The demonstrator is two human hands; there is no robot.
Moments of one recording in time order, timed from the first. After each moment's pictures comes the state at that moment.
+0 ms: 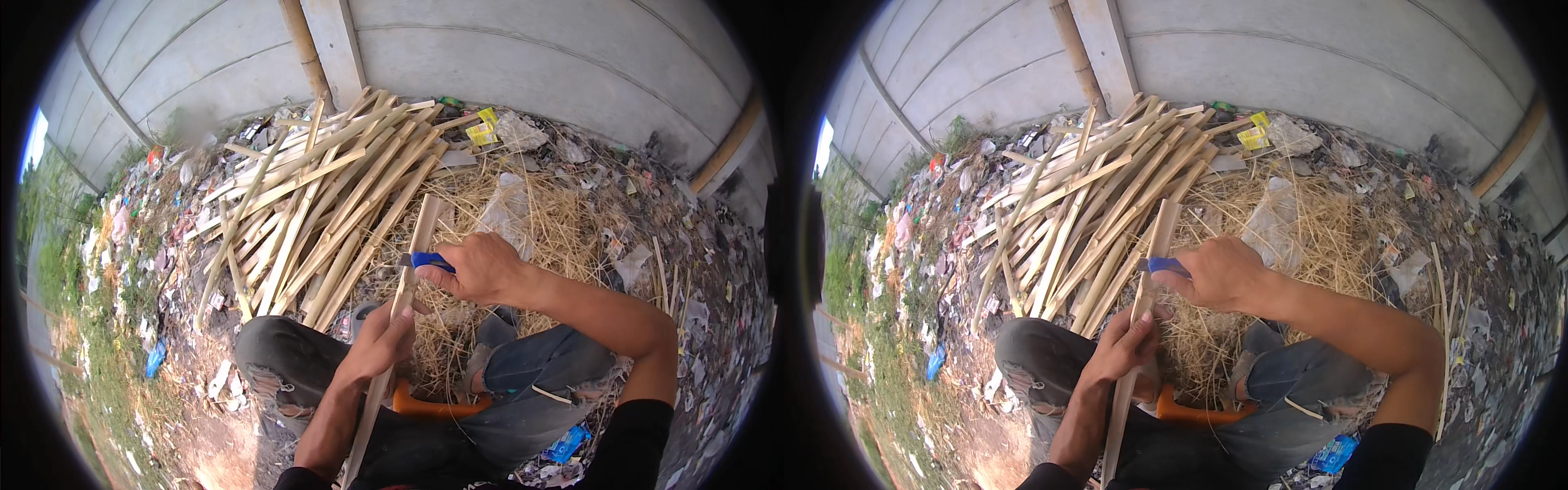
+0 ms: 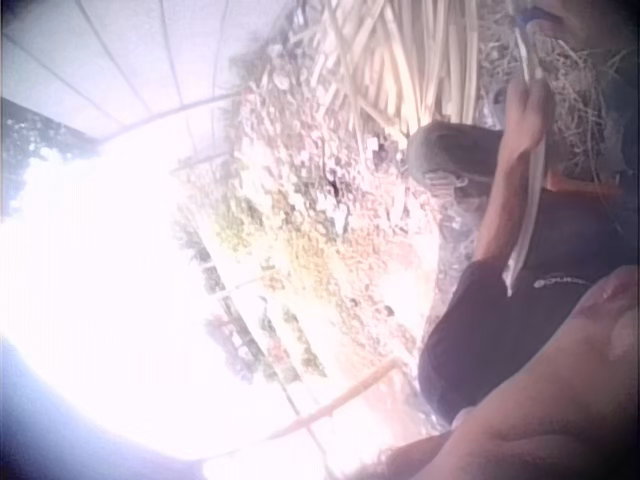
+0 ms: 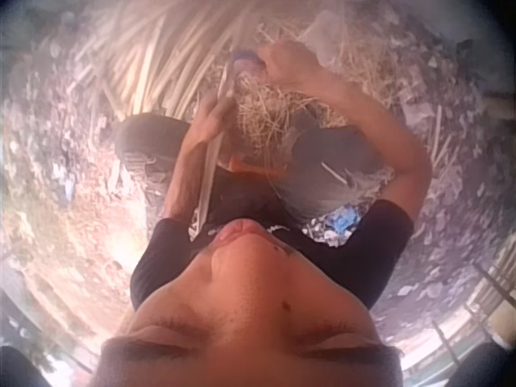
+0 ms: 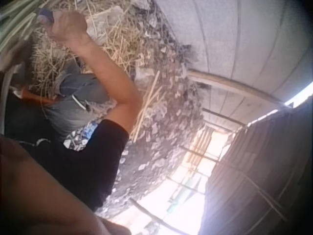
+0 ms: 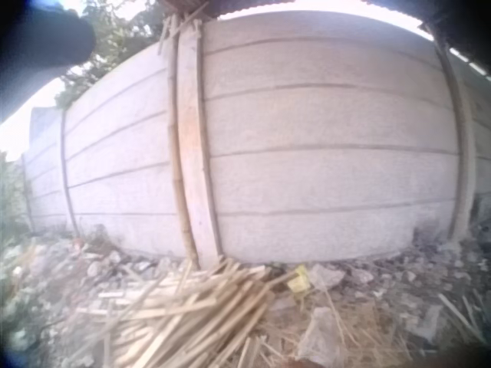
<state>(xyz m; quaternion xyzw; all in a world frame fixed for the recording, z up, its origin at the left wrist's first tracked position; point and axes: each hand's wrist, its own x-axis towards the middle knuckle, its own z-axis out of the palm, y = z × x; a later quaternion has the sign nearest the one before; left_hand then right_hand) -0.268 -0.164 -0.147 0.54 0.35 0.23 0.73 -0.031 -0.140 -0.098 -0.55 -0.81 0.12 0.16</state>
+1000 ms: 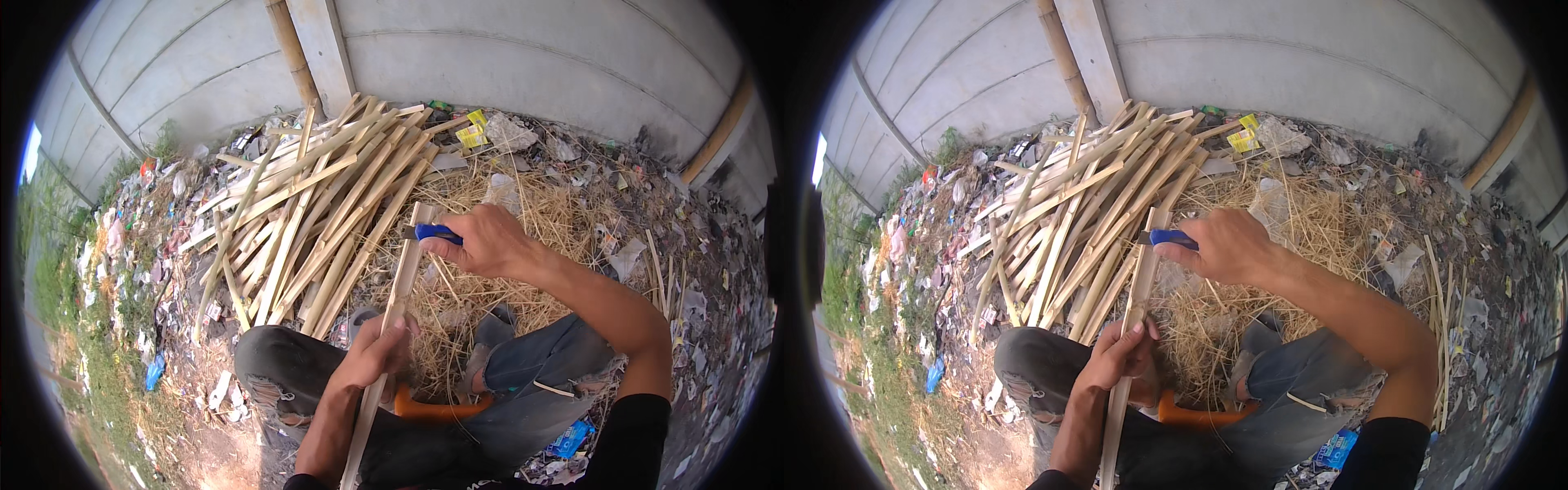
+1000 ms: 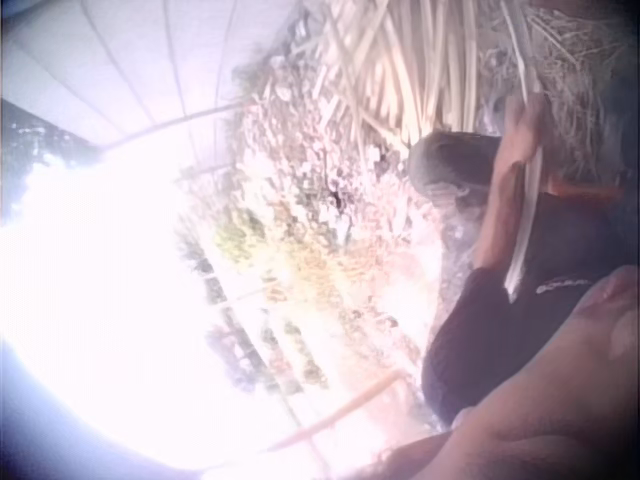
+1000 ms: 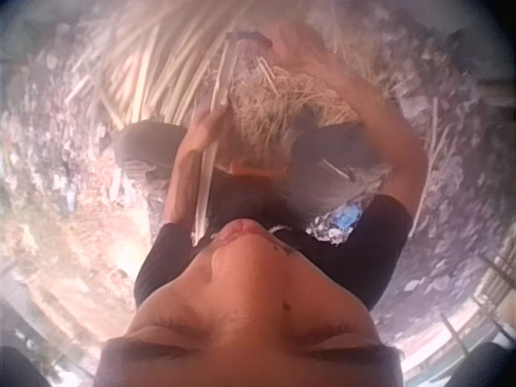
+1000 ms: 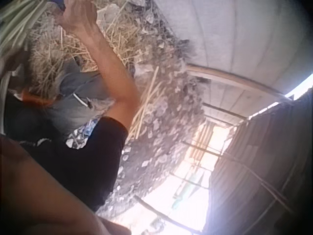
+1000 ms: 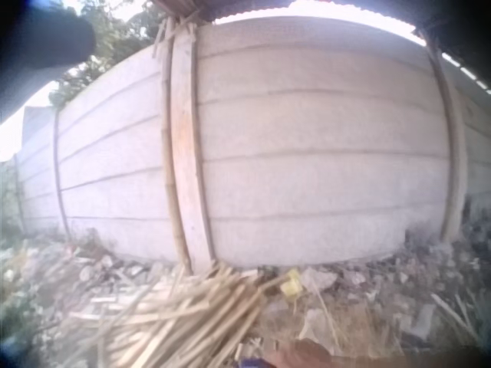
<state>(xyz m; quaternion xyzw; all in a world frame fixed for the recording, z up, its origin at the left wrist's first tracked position) -0.286 -0.170 -0.151 0.49 0.32 0.20 0.79 -0.010 -0.121 -0.082 -0.55 -0.81 0.07 0.20</state>
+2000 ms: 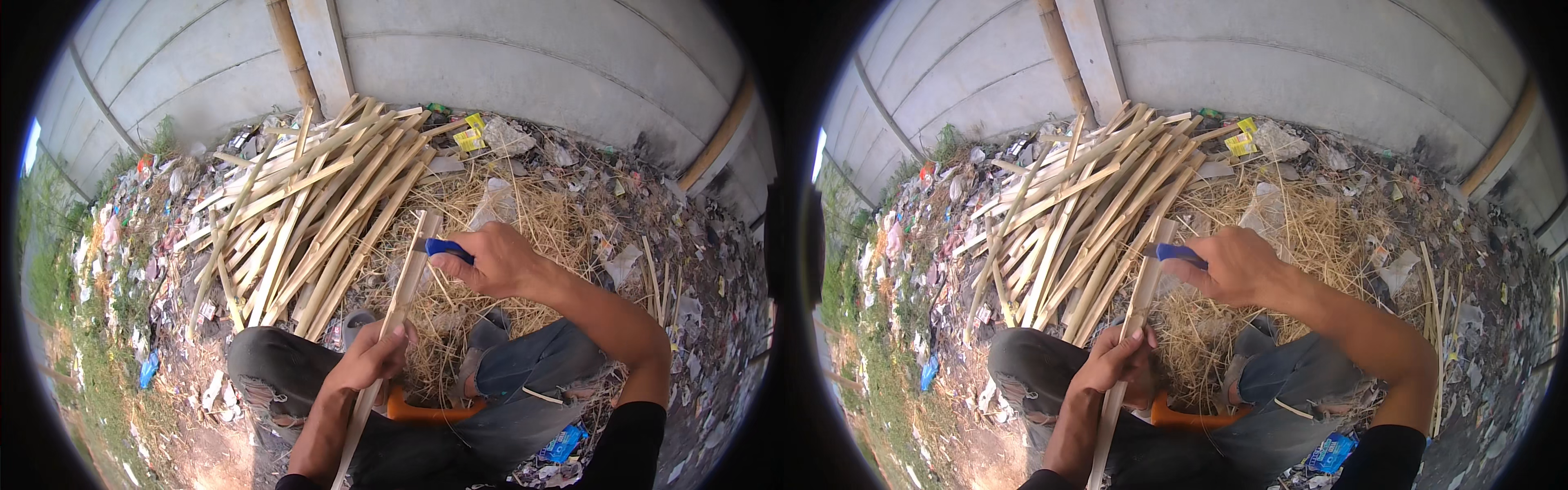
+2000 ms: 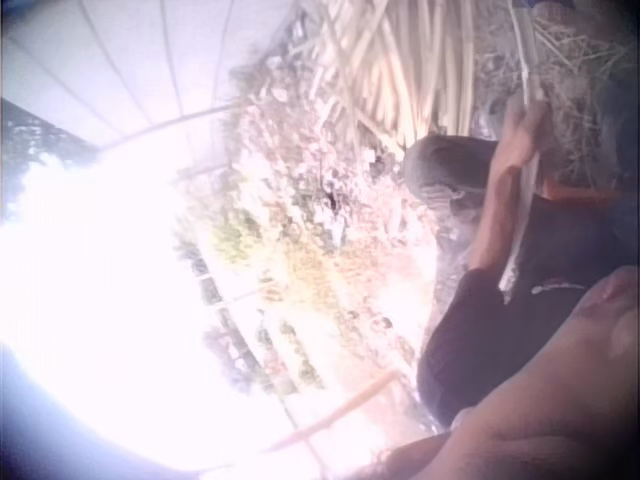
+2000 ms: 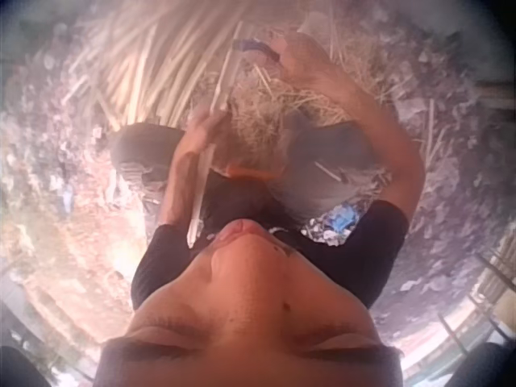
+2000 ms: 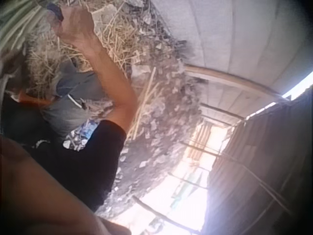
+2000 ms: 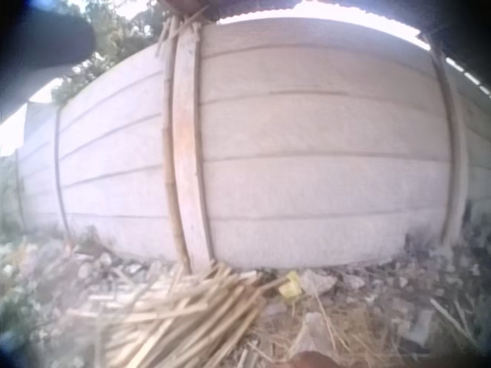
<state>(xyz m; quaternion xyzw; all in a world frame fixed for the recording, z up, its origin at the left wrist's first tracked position) -0.280 -0.168 -0.145 0.52 0.34 0.18 0.76 -0.001 -0.141 -0.074 -0.55 -0.79 0.14 0.25</state>
